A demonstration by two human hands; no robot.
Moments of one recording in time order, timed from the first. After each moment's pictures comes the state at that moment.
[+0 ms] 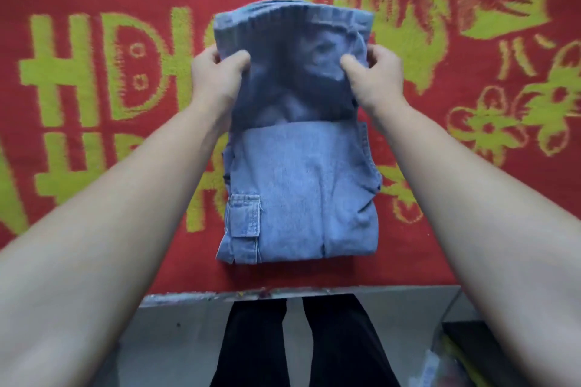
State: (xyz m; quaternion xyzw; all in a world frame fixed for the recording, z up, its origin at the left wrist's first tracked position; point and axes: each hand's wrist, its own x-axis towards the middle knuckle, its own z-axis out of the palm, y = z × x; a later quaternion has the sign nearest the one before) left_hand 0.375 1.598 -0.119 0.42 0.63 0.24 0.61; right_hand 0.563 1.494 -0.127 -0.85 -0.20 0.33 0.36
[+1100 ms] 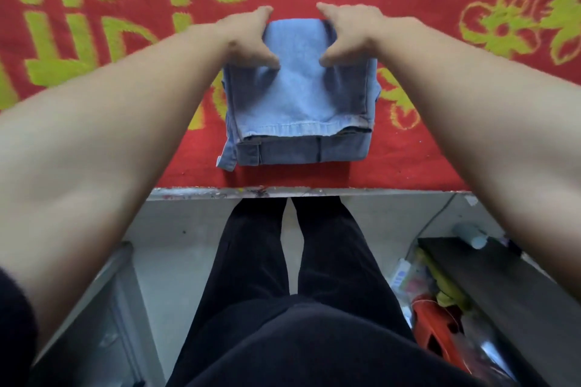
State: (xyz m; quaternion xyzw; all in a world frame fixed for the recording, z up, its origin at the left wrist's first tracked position) left_hand 0.338 1.537 -0.116 0.78 0.40 -0.34 0.34; right_hand 0.520 1.450 -0.098 -0.70 -0.54 0.42 -0.19
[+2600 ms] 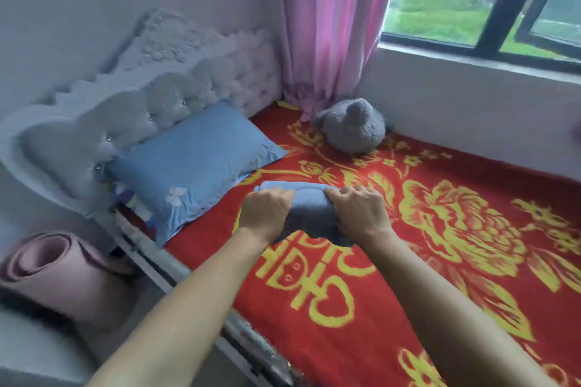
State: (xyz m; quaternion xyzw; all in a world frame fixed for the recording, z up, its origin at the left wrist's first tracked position) left_hand 0.144 1.377 0.324 0.74 0.66 0.05 -0.12; right_hand 0.340 1.394 0.340 -0.55 -0.82 -0.13 0.00
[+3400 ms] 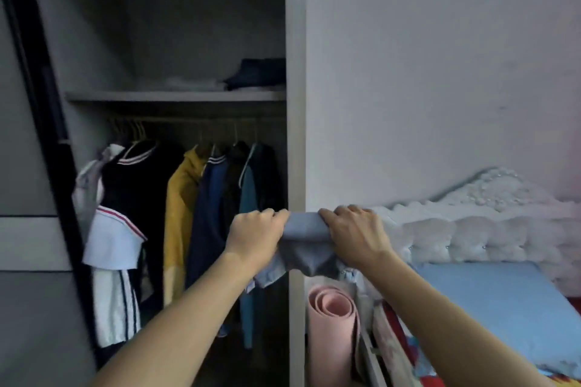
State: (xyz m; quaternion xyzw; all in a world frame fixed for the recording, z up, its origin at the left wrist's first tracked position) left_hand -0.275 0.892 0.562 0.34 0.87 -0.03 -0.35; right_hand -0.189 1.067 0.566 -0.08 -0.95 -0.20 0.25
